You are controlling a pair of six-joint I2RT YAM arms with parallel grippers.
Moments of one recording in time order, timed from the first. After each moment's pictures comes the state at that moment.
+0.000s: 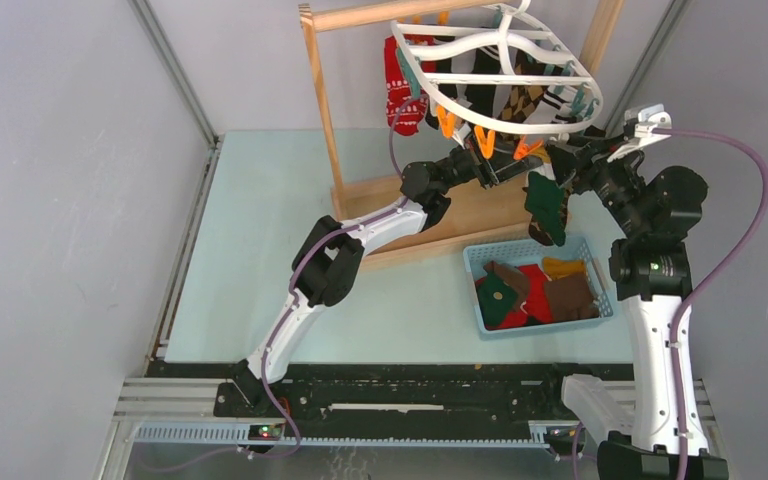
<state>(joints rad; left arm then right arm) -0.80 2.42 2.03 1.34 0.63 -1.18 -0.07 0.91 1.17 -0.09 -0.49 0.13</state>
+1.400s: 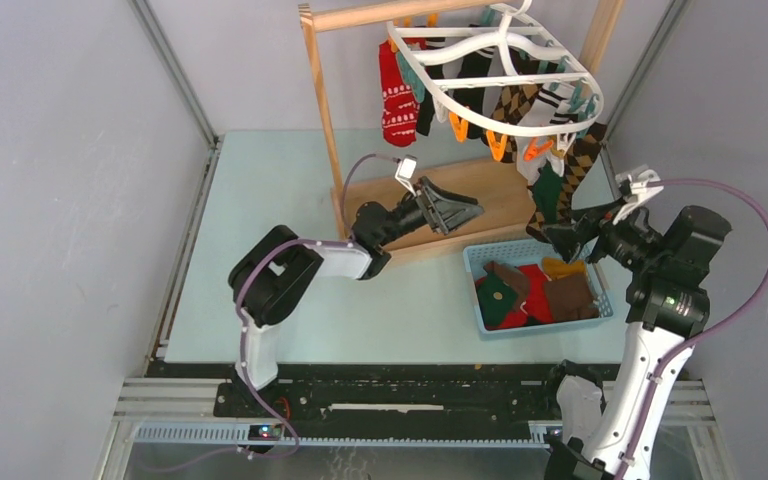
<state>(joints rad) -0.74 2.01 1.11 1.35 0.45 -1.02 -0.46 0.78 1.12 -0.65 -1.03 -0.14</state>
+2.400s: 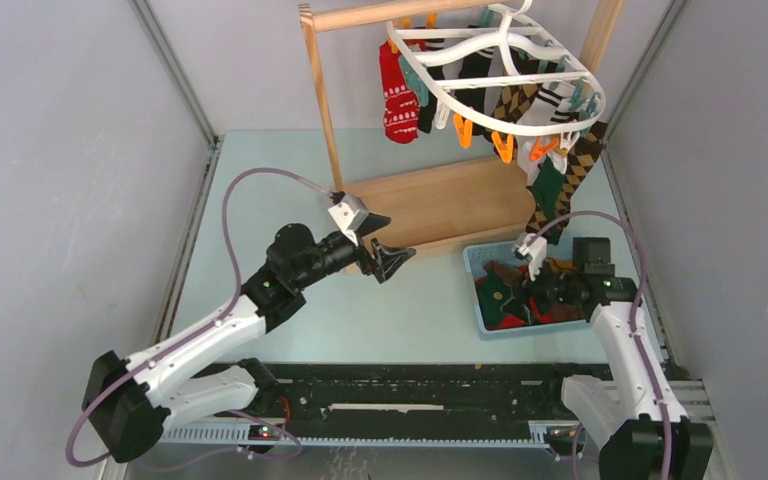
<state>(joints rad) -0.74 1.02 0.70 0.35 0.30 -0.14 -0.08 0.87 0.65 -0.84 -0.80 -0.72</state>
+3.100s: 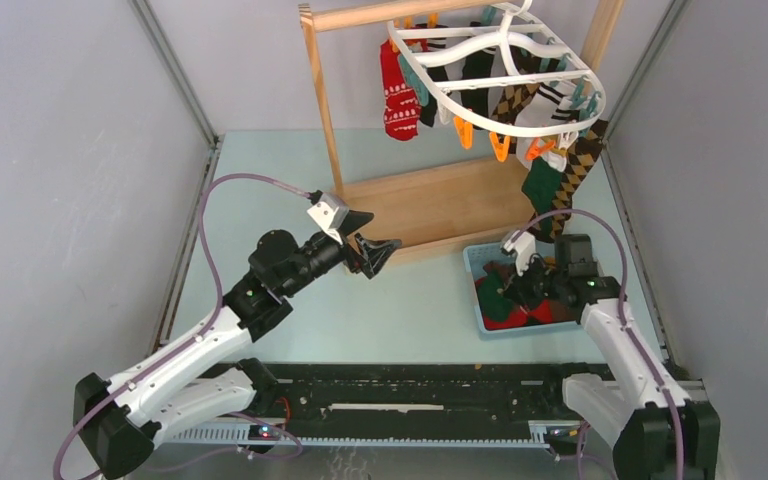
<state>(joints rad) -0.74 0.88 0.70 0.24 0.16 -0.15 0.09 0.96 0.57 -0.55 -0.56 -0.55</state>
